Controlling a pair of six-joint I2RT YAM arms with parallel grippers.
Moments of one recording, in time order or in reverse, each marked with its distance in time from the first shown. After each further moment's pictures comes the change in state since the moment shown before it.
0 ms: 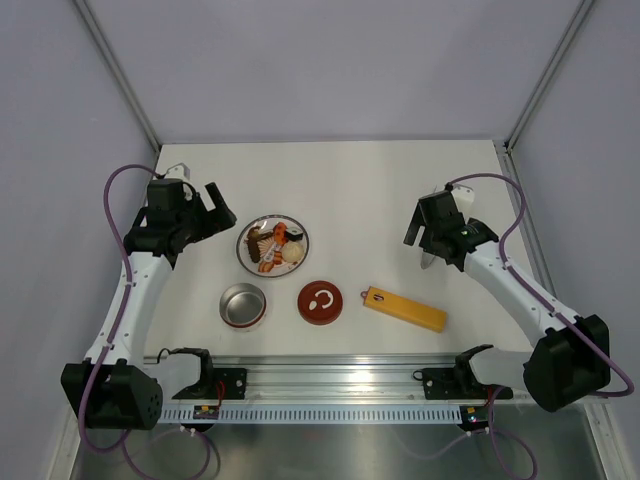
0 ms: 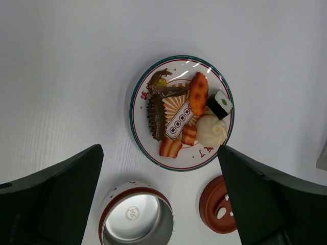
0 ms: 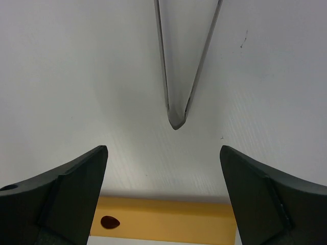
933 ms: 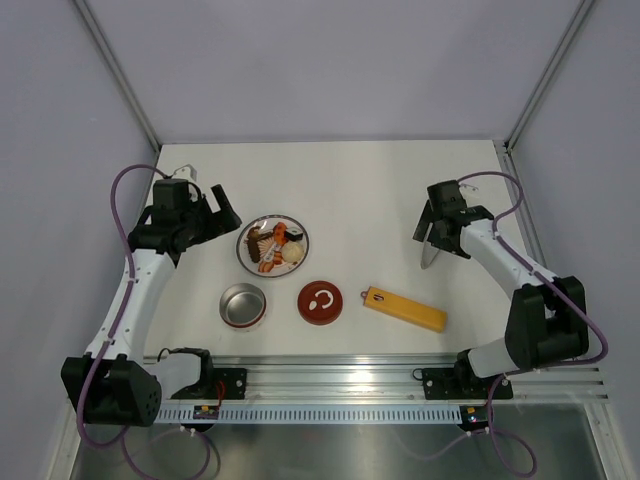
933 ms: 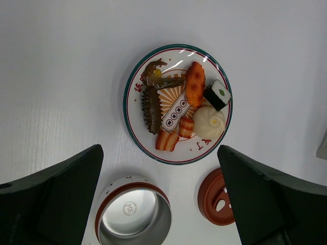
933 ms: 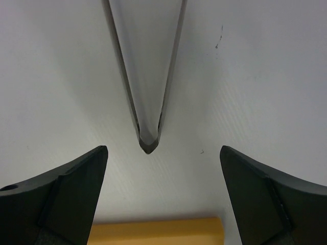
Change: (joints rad) left arm -0.023 0.017 0.000 -0.016 0.018 0.002; right arm -0.117 0.155 0.028 0.006 -0.043 -0.031
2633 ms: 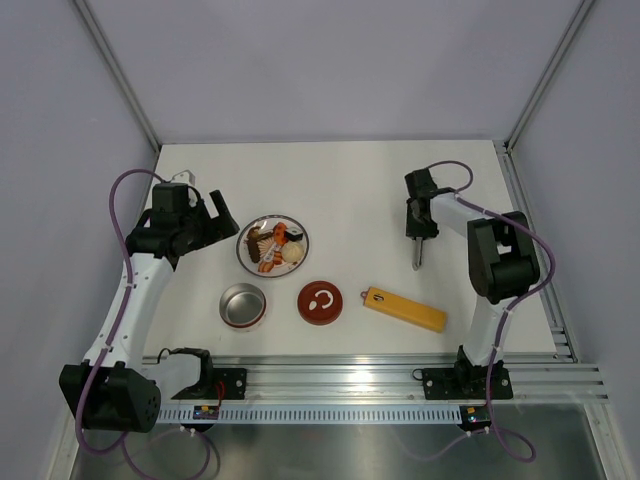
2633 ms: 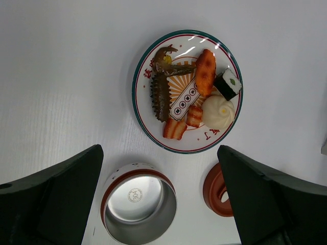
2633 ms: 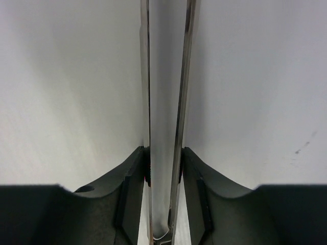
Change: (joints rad) left arm -0.008 -0.026 0.000 -0.073 -0.033 -0.004; right arm -0.068 0.528 0.260 0.154 -0.137 -0.282
